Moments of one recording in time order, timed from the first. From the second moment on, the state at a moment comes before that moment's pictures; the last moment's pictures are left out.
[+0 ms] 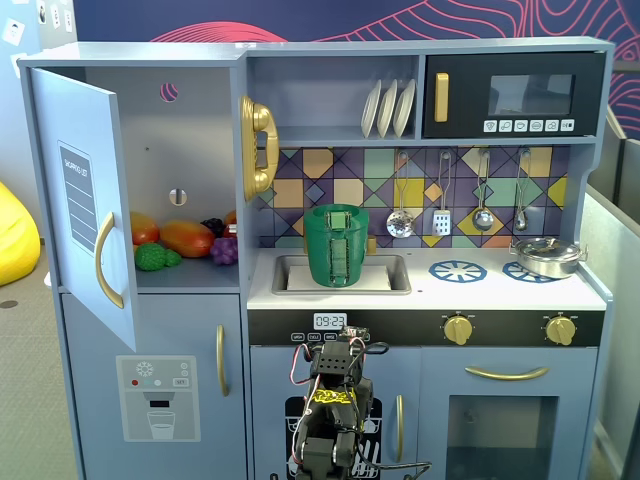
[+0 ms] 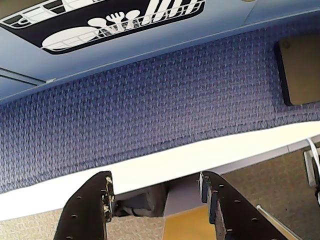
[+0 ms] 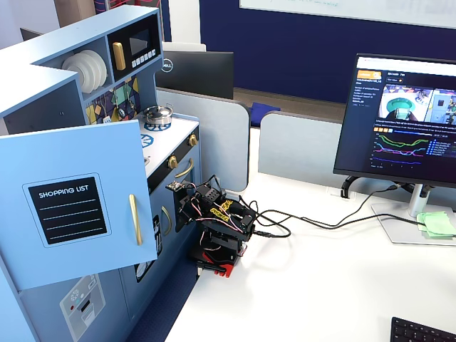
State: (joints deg) arm 8.2 182.5 168.2 80.9 -88.4
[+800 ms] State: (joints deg) arm 13.4 174.1 148.0 74.1 -95.1
